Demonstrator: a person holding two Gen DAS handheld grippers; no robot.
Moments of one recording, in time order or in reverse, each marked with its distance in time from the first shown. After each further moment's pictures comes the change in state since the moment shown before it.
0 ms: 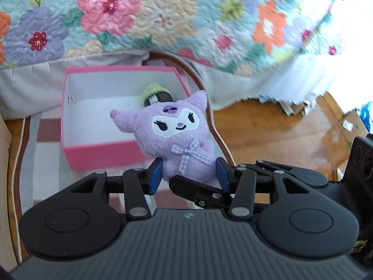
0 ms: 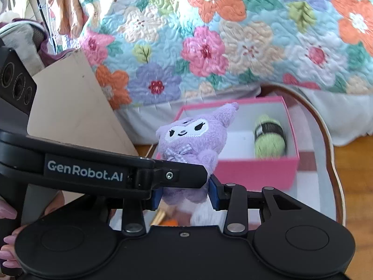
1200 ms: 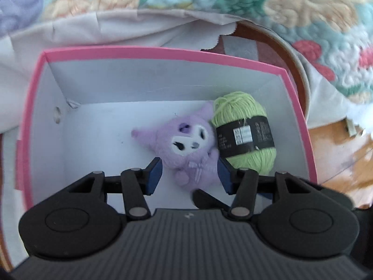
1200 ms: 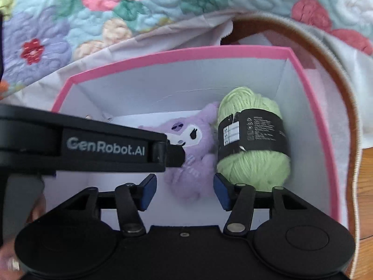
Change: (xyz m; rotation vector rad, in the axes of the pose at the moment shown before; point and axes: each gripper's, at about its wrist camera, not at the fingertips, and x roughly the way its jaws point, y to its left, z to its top) left arm 0.218 0.111 0.088 -0.163 0.244 0.141; right arm 0.213 -0.083 0.051 0.068 0.330 -0.227
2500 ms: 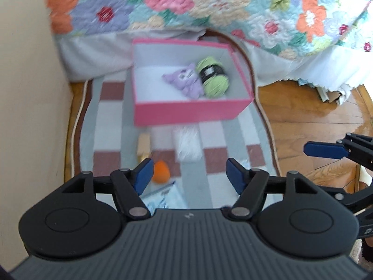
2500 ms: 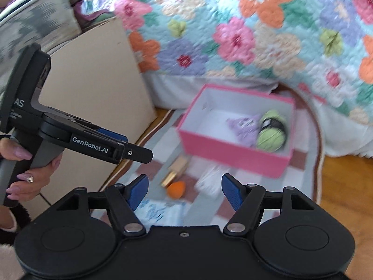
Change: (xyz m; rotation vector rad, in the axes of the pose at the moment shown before) left arm -0.265 -0.013 -0.203 0.039 -0.097 0.077; right arm -0.283 0.065 -0.144 -0.274 -0.079 0.236
